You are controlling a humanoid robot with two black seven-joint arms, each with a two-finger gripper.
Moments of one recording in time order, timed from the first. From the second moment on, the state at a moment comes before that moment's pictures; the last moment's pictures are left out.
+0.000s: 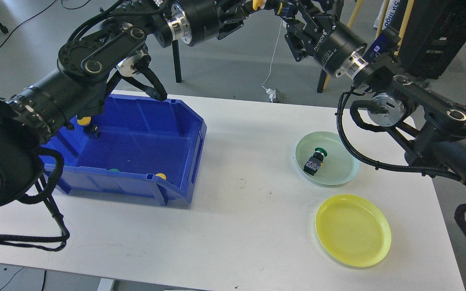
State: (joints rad) left arm -1.33 0.10 -0.36 -0.53 0.60 -0.49 -0.30; right arm 1.00 -0.32 0.59 0.97 -0.32 0.23 0.32
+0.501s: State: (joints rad) left arm -1.33 0.16 -0.35 -0.46 0.61 -0.49 -0.31; right arm 0.92 -0.55 0.56 1.01 -0.32 0.27 0.27
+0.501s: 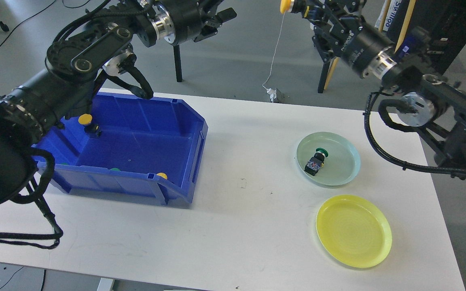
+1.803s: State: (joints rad) left arm -1.37 0.23 -0.36 -0.46 0.61 -0.49 -0.34; right arm 0.28 -0.99 0.36 1.33 -0.42 0.34 0.27
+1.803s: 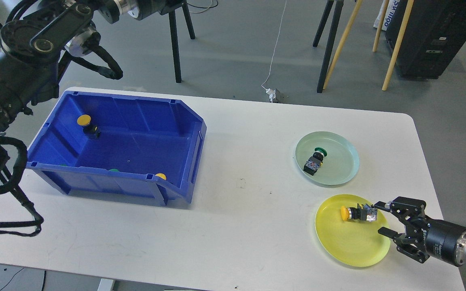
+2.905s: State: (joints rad) left arm -1.42 0.23 -0.35 -0.46 0.84 -0.49 -0.35; right arm 1.04 -0.51 0.65 0.64 -0.42 0.27 -0.01
